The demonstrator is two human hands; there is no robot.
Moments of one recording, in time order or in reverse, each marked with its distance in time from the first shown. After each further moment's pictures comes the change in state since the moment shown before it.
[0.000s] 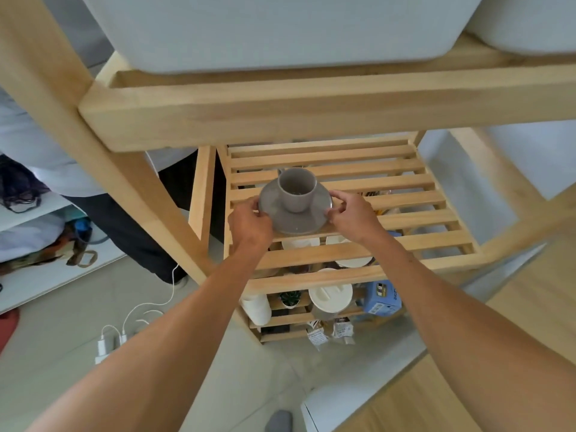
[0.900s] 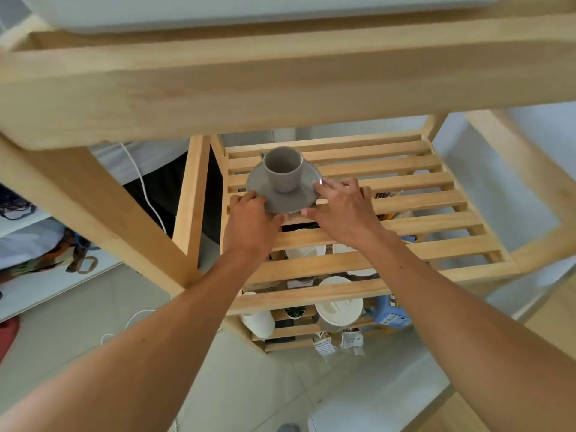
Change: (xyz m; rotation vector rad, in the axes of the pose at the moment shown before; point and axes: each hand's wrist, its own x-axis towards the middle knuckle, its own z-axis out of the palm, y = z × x) left_hand 0.029 -0.015 0.007 0.509 -0.001 0.401; right_hand 0.030 0.000 0.024 -0.581 0.105 -0.301
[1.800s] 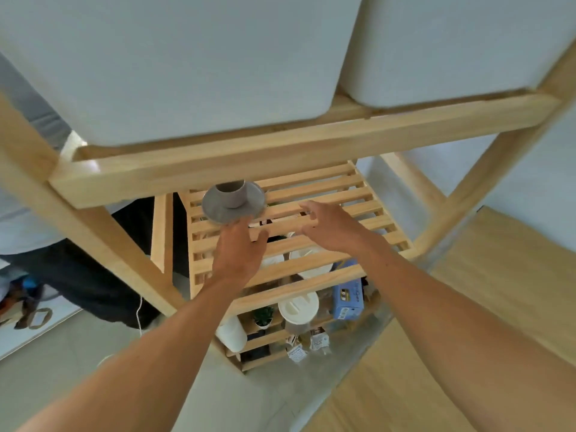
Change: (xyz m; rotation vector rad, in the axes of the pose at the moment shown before) left_hand -0.039 0.059 -0.028 -0.165 -0.103 0.049; right_hand -0.062 0.017 -0.095 0.224 -0.238 0.235
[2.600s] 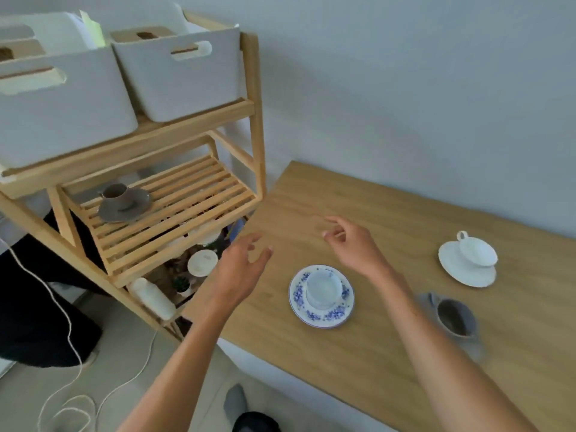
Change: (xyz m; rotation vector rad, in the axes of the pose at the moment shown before) left_hand -0.303 0.185 -0.021 -0.266 -0.377 0.337; right_hand -0.445 0.114 -0.052 0.424 0.559 0.350
